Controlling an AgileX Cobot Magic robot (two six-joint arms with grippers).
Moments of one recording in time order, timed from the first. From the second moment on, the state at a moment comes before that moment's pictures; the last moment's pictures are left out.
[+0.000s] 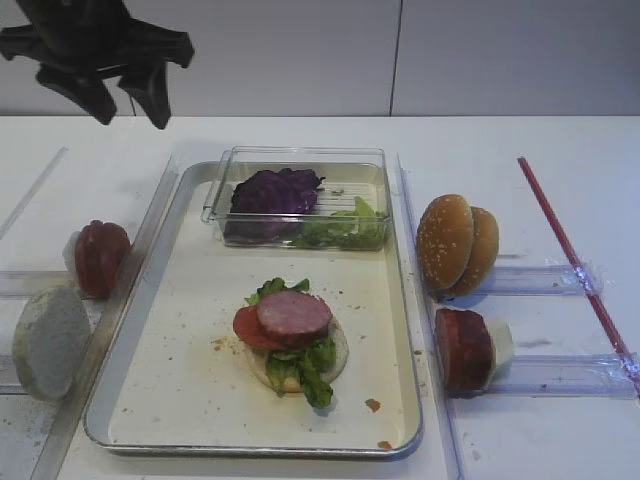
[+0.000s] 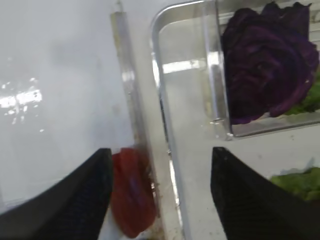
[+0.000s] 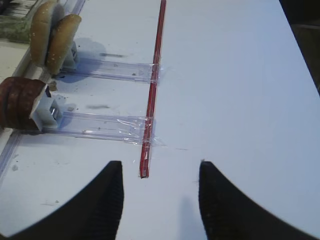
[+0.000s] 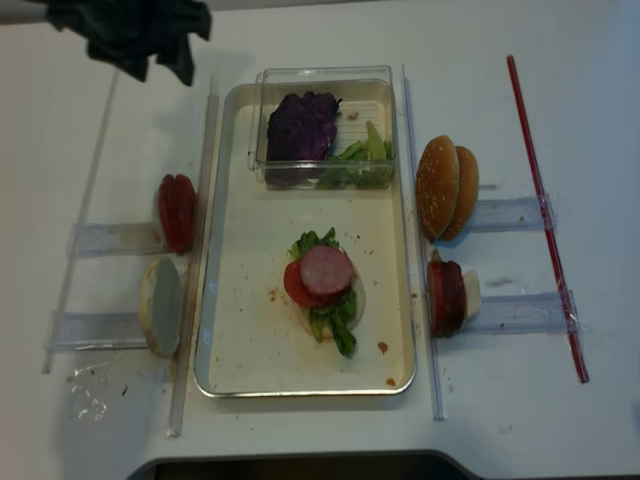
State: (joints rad) left arm -0.24 1.78 -1.73 -0.01 1.24 -0.09; right arm -0.04 -0.02 -0.47 0.08 1.14 -0.15
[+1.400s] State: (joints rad) left arm -0.44 2.17 -1.99 -0.06 1.24 -0.18; right arm -0.04 -0.02 -0.47 0.08 1.14 -0.15
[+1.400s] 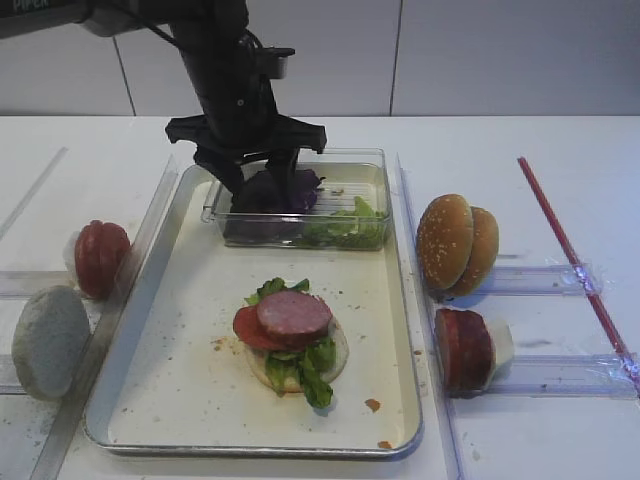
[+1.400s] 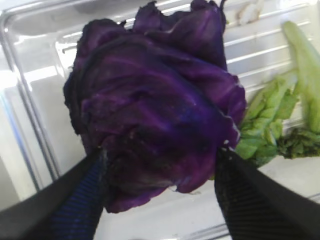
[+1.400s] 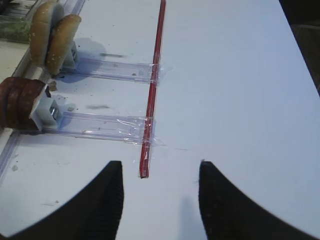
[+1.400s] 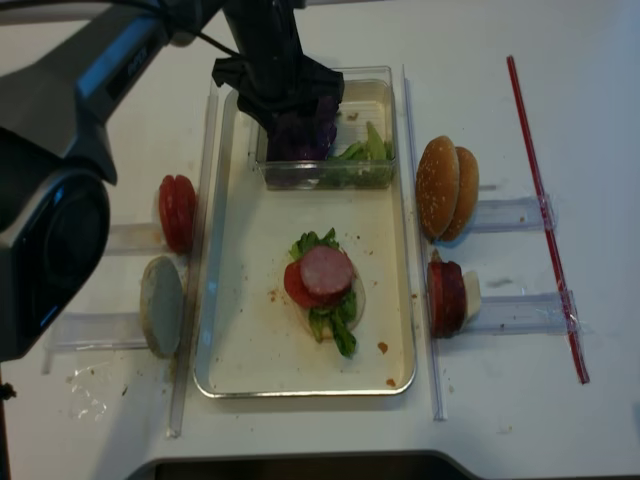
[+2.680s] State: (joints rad) left arm -0.44 2.20 -2.00 -0.03 1.24 -0.19; right arm -0.04 -0.02 -0.47 0.08 1.14 -0.15
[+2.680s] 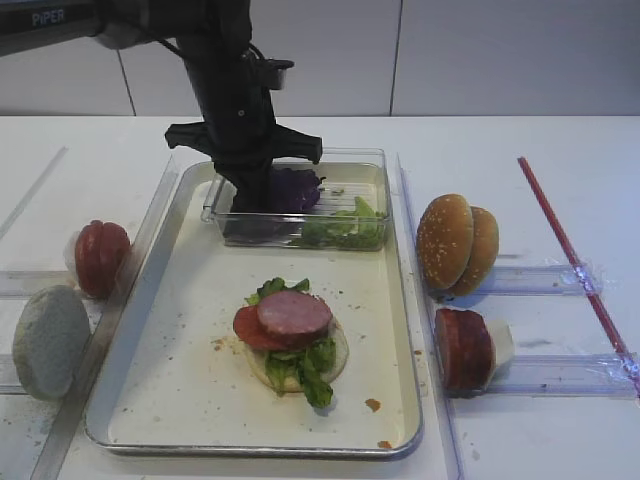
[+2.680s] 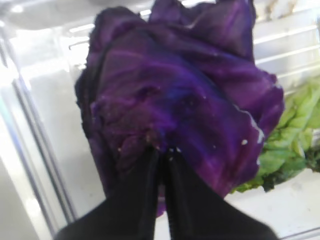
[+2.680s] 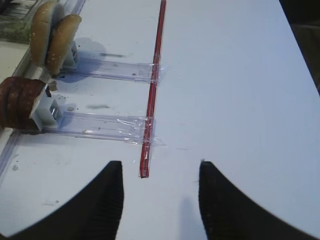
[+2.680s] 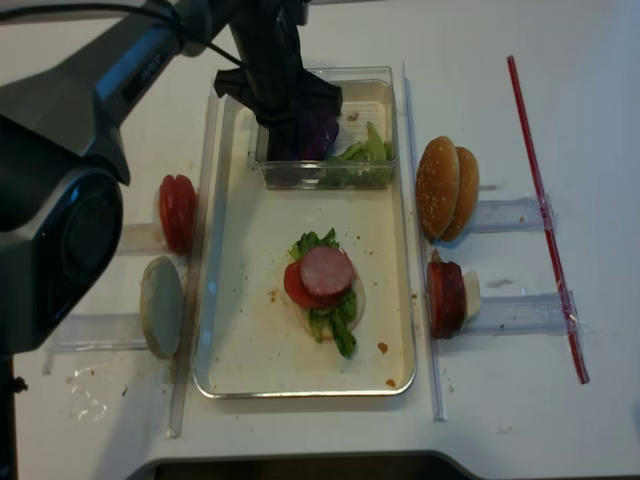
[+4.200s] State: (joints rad) left arm -0.44 1.90 -1.88 -0.08 1.24 -0.20; right arm -0.04 -0.02 -0.47 0.08 1.14 -0.15
